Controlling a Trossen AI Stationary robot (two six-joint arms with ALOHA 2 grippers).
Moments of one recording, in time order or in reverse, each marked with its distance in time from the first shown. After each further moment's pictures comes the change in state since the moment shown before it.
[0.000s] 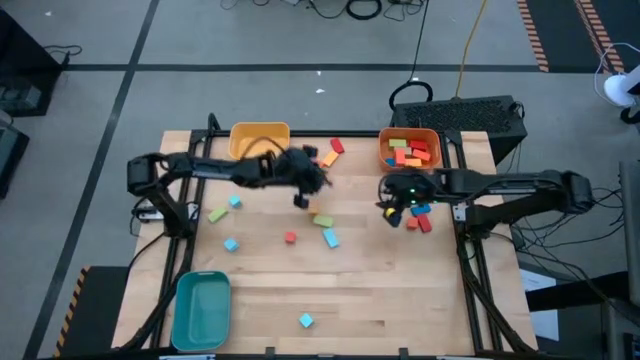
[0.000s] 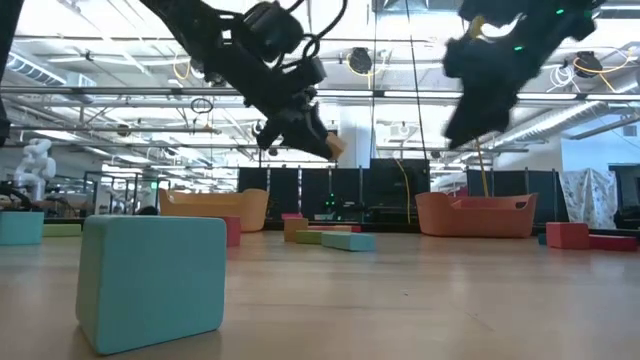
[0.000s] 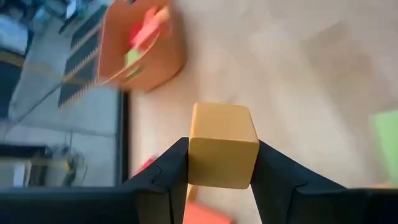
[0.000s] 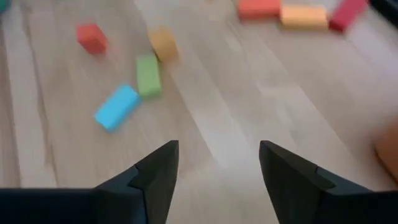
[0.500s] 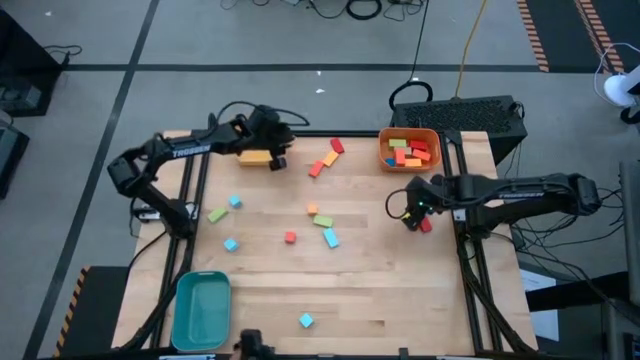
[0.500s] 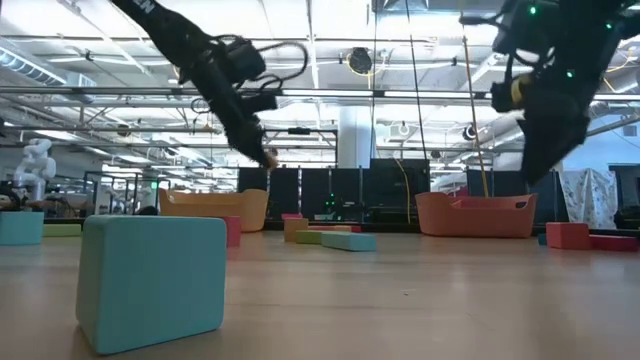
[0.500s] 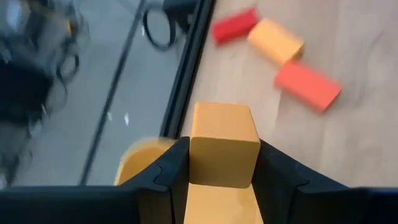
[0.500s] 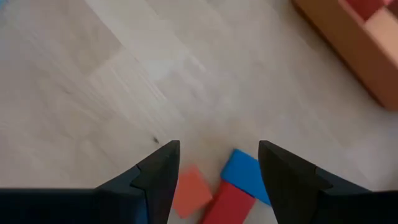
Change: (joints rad) left arm 0.385 -0.113 -0.001 -0.285 0.001 -0.185; right arm 0.040 -0.107 -0.105 -0.367 0.130 0.239
